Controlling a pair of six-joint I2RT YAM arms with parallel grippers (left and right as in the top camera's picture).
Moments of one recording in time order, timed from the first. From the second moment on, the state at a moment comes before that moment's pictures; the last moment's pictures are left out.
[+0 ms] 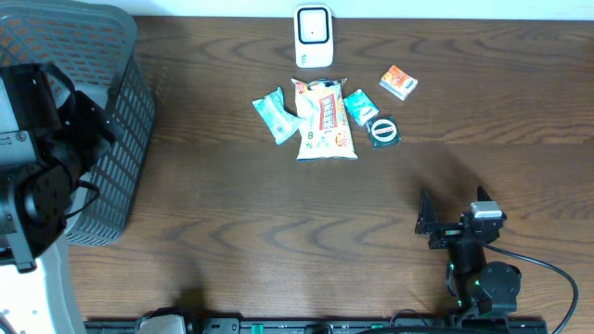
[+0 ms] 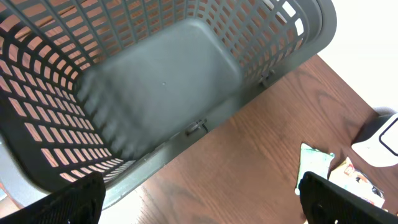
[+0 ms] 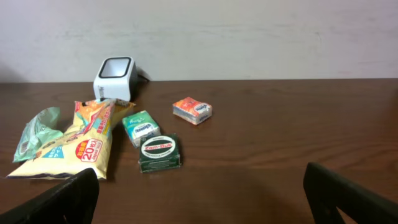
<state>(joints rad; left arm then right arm) 0.13 1.30 1.97 -1.57 -0.27 -0.62 0.02 0.01 0.01 -0.07 -0.05 0.04</state>
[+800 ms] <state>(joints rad) 0.13 1.30 1.97 -1.57 -0.27 -0.62 0.02 0.01 0.01 0.34 -0.39 0.50</state>
